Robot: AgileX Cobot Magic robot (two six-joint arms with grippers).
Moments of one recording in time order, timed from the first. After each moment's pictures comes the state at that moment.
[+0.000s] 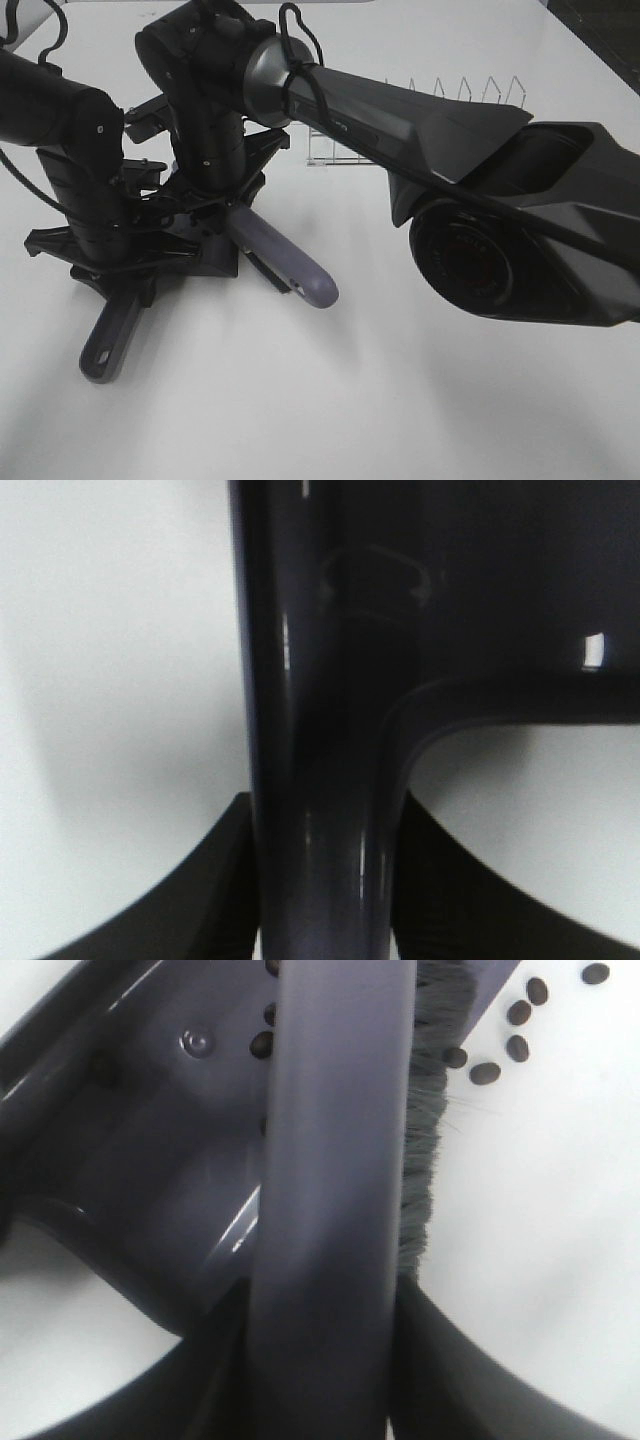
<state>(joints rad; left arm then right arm) -0.38 2.14 -1.23 0.05 0.77 -0.36 0.81 2.66 -2.51 -0.18 1.26 0.14</state>
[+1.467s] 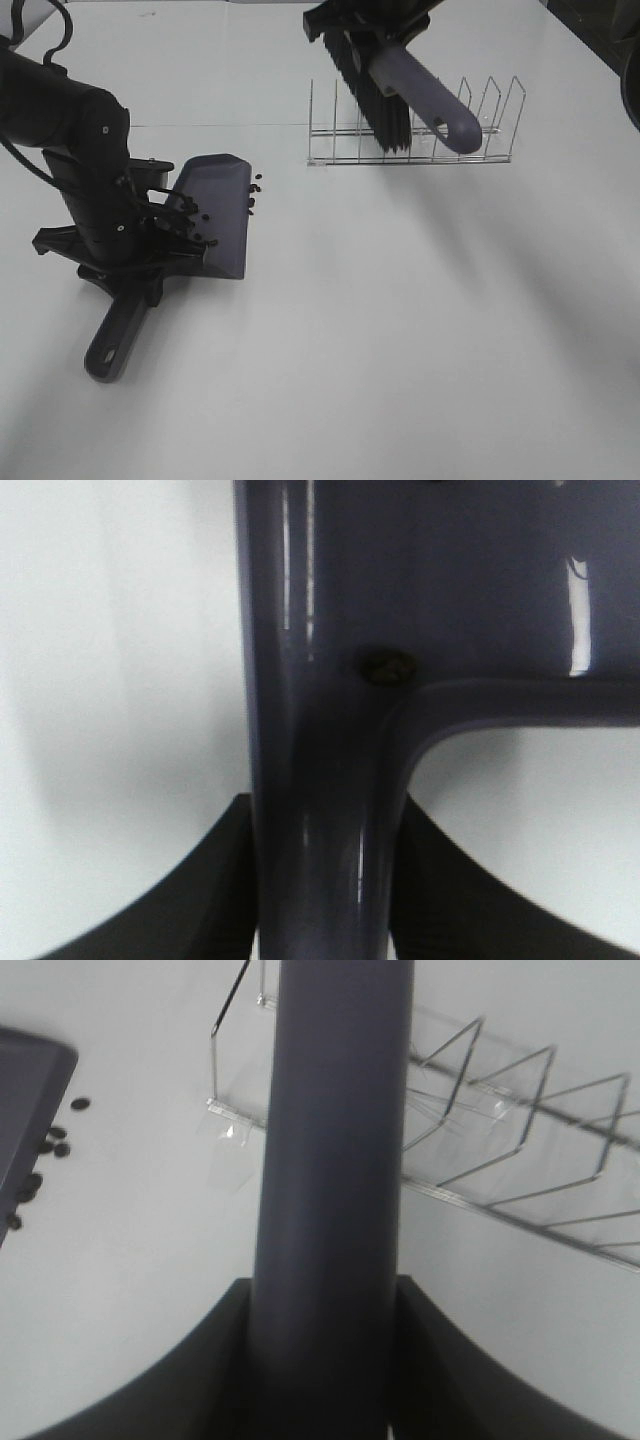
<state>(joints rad) -0.39 2.14 -1.24 0.05 0.76 -0.34 0.47 2.38 -2.39 -0.19 1.23 0.11</state>
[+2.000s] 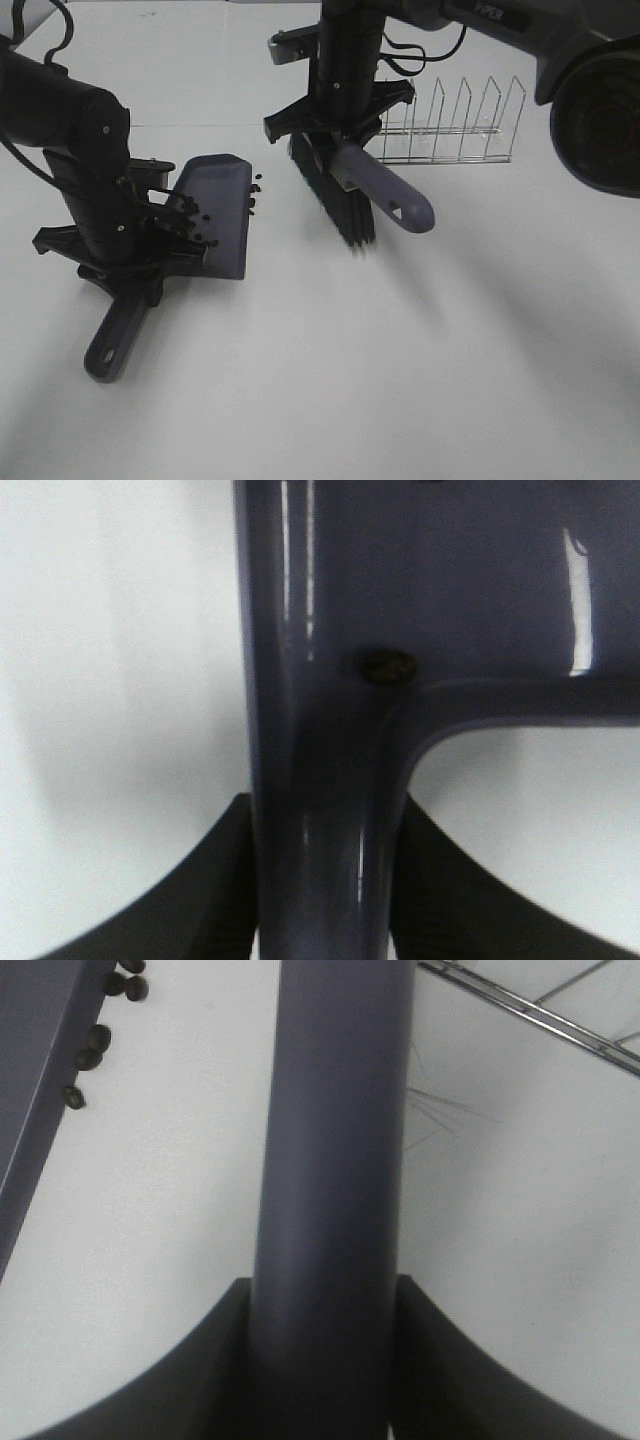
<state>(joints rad) -0.39 2.14 -1.24 0.05 0.77 -0.33 0.54 2.49 -2.29 -0.12 1.23 0.16</state>
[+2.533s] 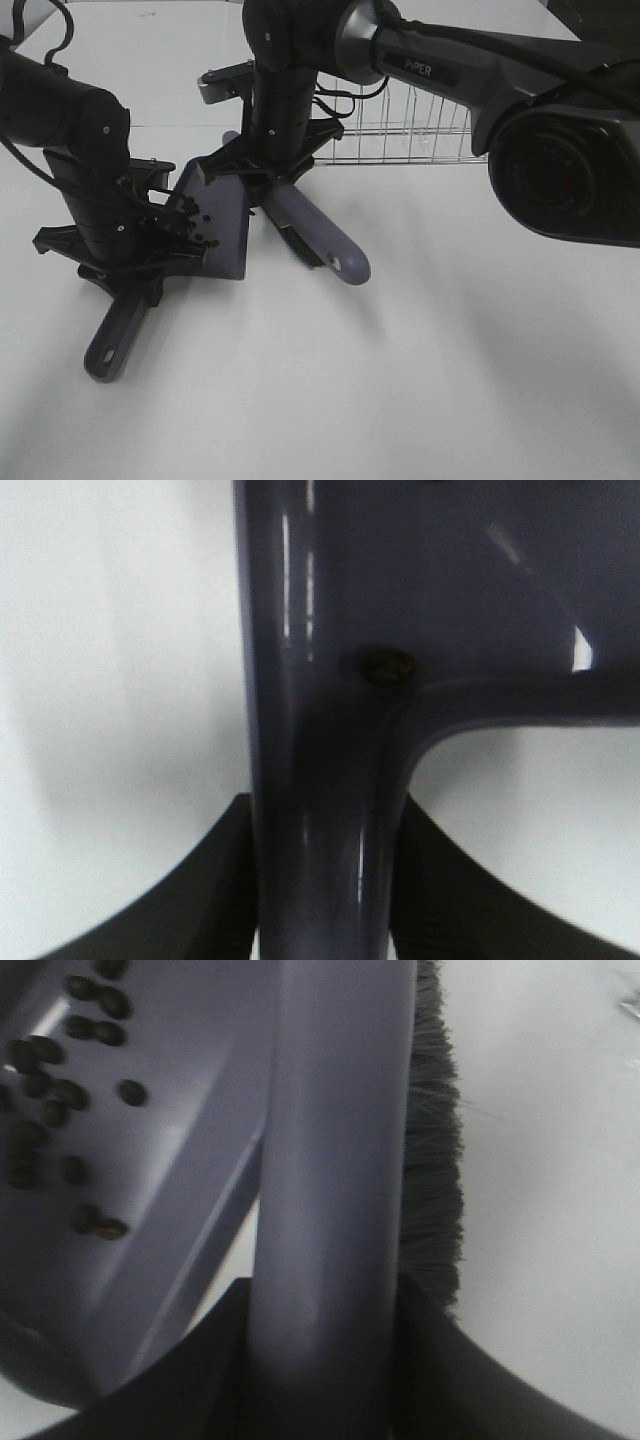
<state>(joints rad) -0.39 2.14 -1.24 0.05 0.77 -0.33 0.64 2.56 -2.29 -0.02 1.08 0.11</state>
